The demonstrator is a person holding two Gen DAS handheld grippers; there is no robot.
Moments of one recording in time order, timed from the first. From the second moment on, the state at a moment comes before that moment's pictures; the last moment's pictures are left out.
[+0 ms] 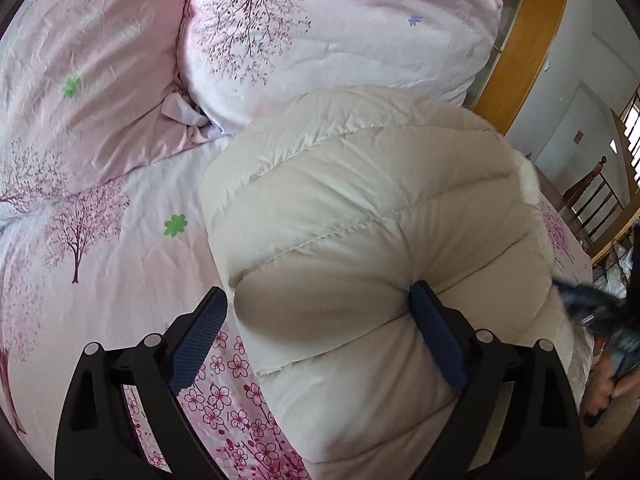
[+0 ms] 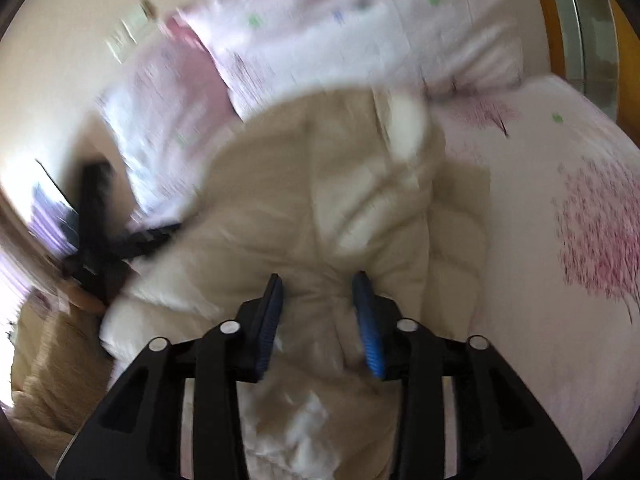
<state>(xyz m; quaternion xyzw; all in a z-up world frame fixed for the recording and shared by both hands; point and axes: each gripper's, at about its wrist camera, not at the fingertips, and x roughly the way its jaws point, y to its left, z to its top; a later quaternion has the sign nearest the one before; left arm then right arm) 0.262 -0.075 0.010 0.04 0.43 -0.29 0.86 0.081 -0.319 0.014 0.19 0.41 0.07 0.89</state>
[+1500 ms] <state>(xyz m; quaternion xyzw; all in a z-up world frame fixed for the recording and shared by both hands) 0.272 -0.036 -0.038 -0.26 0.51 -0.40 0.72 0.183 -0.347 -0.040 0.36 0.53 0.23 0.73</state>
